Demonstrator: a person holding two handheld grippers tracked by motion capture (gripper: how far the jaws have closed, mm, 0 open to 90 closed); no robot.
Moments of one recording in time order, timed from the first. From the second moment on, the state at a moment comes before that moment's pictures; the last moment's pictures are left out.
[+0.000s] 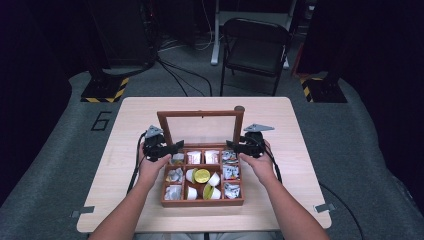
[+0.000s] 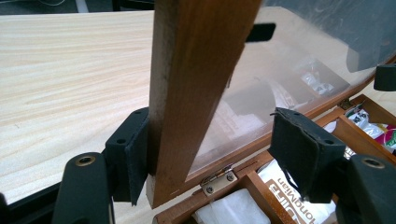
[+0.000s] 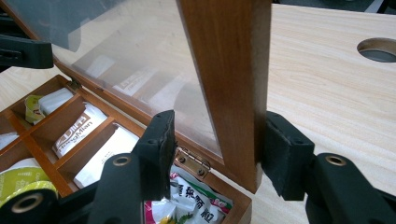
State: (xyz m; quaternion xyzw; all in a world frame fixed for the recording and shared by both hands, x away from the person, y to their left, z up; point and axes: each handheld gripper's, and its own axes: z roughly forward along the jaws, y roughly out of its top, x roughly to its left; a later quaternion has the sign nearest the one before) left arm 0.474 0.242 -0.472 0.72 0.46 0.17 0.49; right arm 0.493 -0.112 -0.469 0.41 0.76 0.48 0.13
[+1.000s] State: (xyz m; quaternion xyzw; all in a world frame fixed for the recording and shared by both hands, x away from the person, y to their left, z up) left arm 0.497 0.235 -0.481 0.71 0.50 0.17 0.46; right arm 0.509 -0.106 -0.476 0.47 0.74 0.47 0.13
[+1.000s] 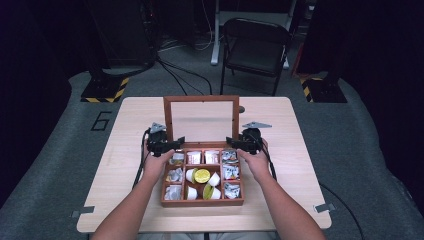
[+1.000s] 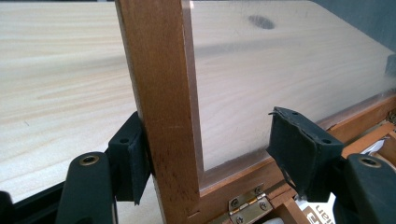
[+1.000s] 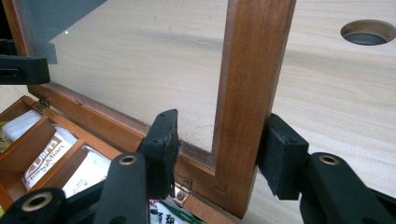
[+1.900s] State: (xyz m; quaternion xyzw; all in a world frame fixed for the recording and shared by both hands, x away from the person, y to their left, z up) left arm 0.511 0.242 -0.493 0.69 0.54 0.11 0.47; right arm 0.522 -0.109 -0.485 0.51 0.72 0.46 0.08
